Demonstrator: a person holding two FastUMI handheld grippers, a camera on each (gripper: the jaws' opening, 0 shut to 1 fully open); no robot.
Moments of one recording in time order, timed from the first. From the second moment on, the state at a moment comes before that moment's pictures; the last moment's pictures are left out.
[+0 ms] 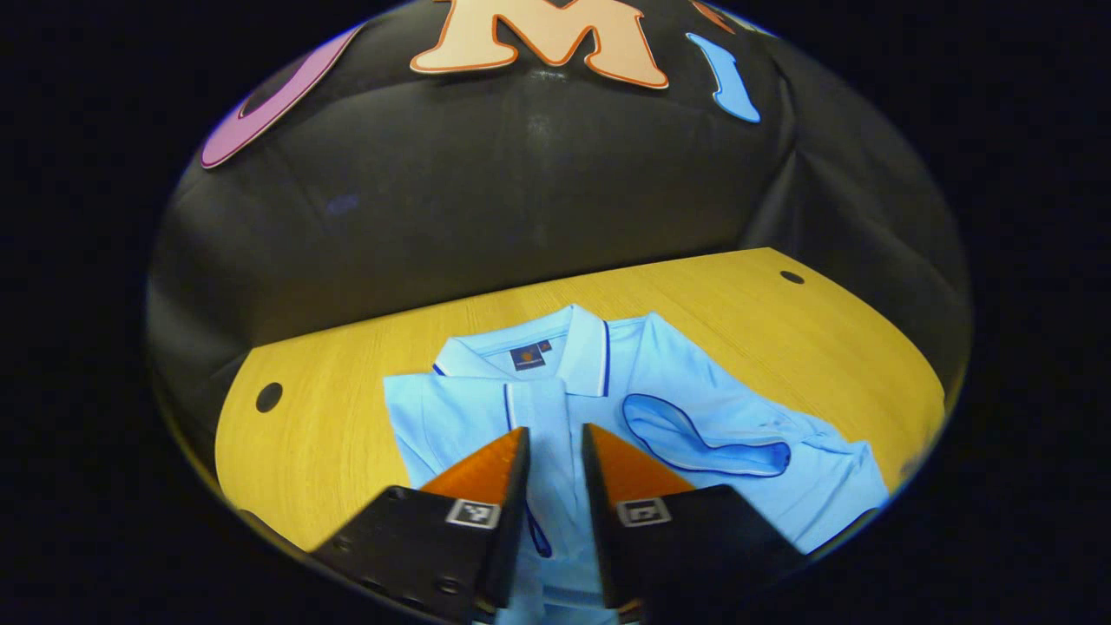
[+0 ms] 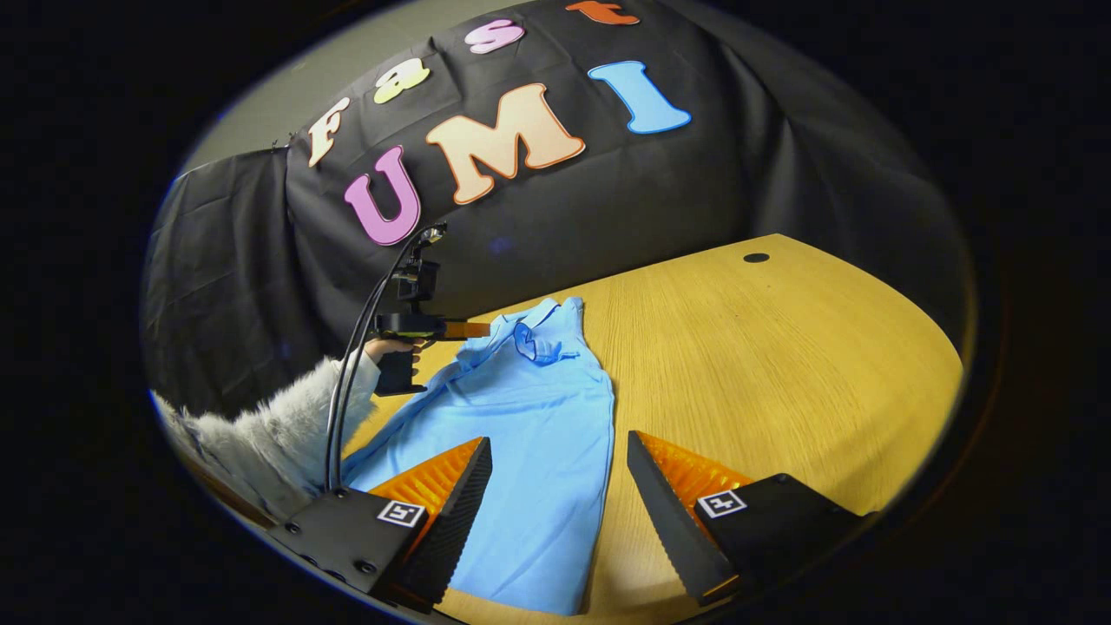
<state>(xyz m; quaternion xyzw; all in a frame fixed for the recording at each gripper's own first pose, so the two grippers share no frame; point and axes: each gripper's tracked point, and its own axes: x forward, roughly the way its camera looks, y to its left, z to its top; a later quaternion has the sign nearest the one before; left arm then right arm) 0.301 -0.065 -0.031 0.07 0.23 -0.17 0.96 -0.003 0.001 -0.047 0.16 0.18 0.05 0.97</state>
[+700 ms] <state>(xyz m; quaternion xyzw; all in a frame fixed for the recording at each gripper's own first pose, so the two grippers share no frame) 0.085 0.010 -0.015 0.04 0.23 -0.15 0.96 -0.046 0.035 -0.070 0.06 0.20 0.10 0.97</state>
